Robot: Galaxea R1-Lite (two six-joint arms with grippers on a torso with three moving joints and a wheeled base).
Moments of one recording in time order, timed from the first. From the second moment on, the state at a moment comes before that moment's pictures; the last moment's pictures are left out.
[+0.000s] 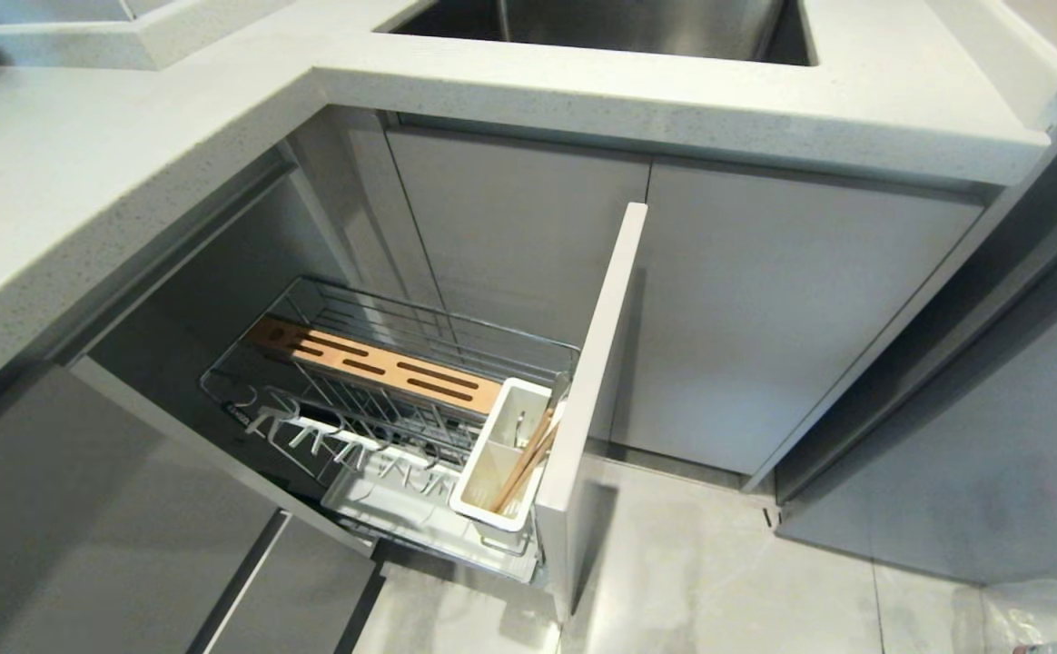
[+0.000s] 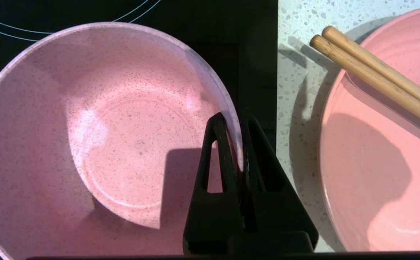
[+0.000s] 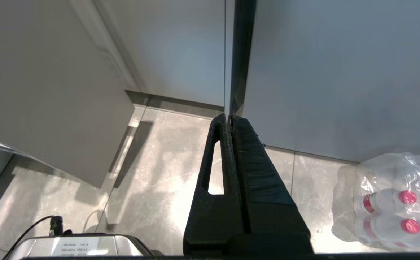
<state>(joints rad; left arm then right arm) 1.09 1.49 -1.86 0.95 -0.09 -0.45 0.00 0.00 0.00 0.00 -0.02 0.04</state>
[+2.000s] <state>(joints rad) -0.11 1.02 -1.75 0.61 -0.13 -0.44 0.00 0.00 0.00 0.00 -0.02 0.05</state>
